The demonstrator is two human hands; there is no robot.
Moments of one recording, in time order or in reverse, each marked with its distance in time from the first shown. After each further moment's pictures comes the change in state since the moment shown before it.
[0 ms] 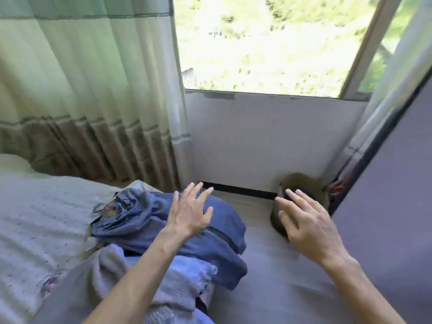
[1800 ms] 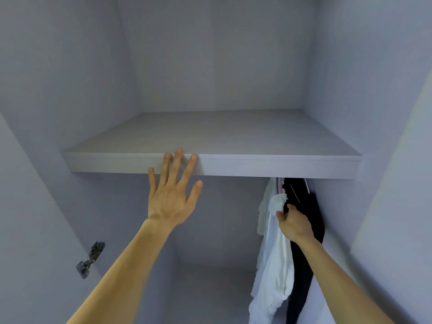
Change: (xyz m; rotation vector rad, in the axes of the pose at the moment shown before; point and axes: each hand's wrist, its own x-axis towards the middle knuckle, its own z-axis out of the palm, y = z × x) left_hand -0.034 0.829 0.042 -0.497 0.236 1.657; right_hand -0.431 0.385 -0.300 -0.028 0.793 1.858
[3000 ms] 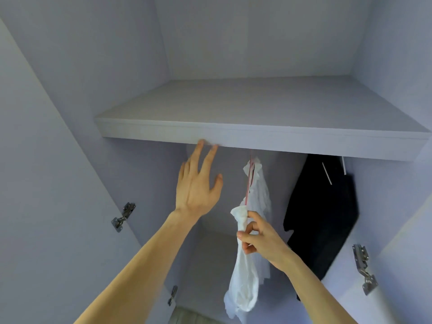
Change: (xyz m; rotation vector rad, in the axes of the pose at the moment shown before) left_hand -0.039 0.014 0.015 -0.222 -0.009 -0.131; right_hand -0.103 -0.049 0.081 0.618 -0.633 -0.193
